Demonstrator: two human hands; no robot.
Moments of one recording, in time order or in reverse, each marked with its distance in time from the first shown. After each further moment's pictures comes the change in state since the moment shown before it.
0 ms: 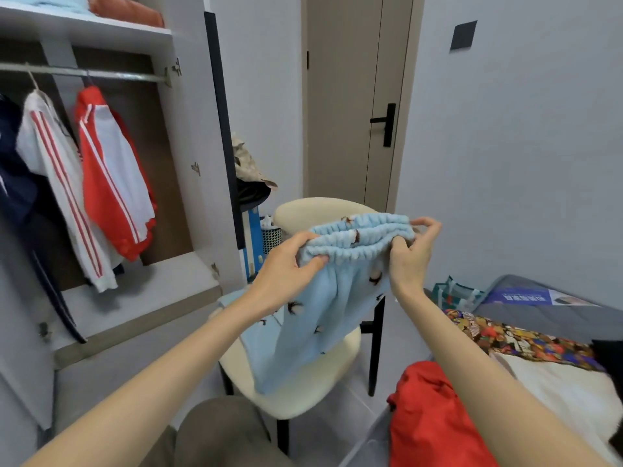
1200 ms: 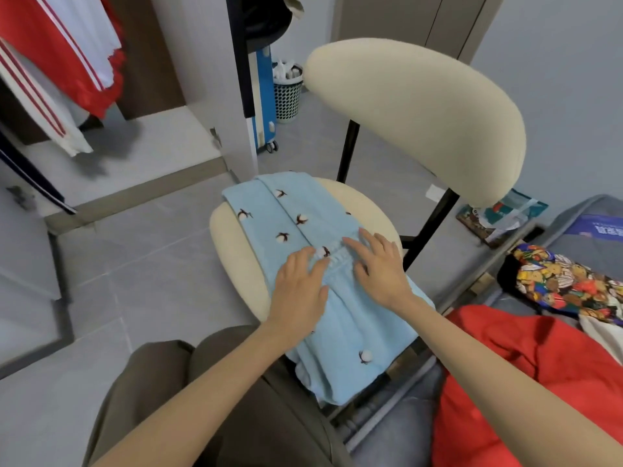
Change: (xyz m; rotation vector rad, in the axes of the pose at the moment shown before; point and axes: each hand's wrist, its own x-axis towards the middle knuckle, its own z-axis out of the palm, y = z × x) left_hand -0.065 -0.244 0.107 0.542 -0.302 -0.302; right_hand -0.076 0.252 0.082 -0.985 -1.030 -0.024
